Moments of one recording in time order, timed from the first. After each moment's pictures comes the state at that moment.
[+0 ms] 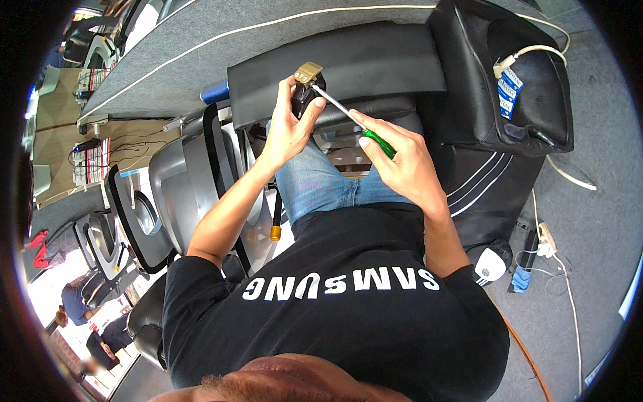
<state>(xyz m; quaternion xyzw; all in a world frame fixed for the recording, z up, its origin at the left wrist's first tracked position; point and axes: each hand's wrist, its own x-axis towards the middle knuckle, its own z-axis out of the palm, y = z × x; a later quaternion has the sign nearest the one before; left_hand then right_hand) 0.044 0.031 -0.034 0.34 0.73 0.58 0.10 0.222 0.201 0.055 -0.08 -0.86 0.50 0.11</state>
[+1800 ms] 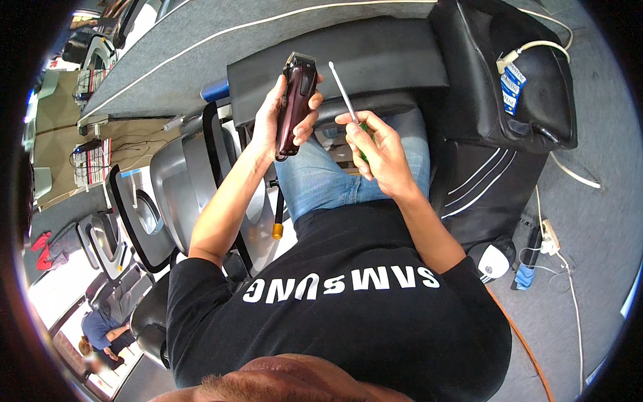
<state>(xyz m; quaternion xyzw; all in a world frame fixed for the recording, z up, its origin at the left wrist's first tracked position) 0.026 0.016 -0.023 0.09 0.20 0.79 0.58 0.211 0.169 0.018 -0.20 -0.51 0.83 0.03</state>
